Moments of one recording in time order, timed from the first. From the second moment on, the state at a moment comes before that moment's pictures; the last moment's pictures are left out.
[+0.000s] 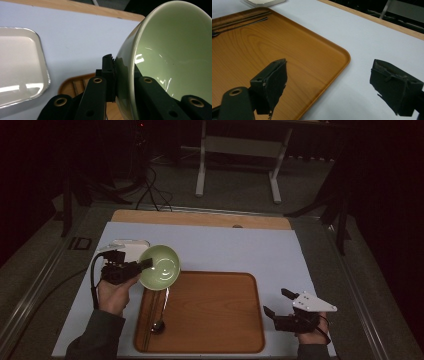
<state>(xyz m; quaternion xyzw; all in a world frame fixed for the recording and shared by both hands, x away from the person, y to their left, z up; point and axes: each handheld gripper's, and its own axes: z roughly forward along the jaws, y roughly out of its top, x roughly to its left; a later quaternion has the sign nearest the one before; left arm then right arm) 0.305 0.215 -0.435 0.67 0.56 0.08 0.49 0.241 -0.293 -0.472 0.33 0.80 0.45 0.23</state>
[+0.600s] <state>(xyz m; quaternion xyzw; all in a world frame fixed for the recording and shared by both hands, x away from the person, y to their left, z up) 0.291 0.177 -0.472 0.71 0.55 0.04 0.44 0.241 -0.293 -0.473 0.33 0.80 0.45 0.23</state>
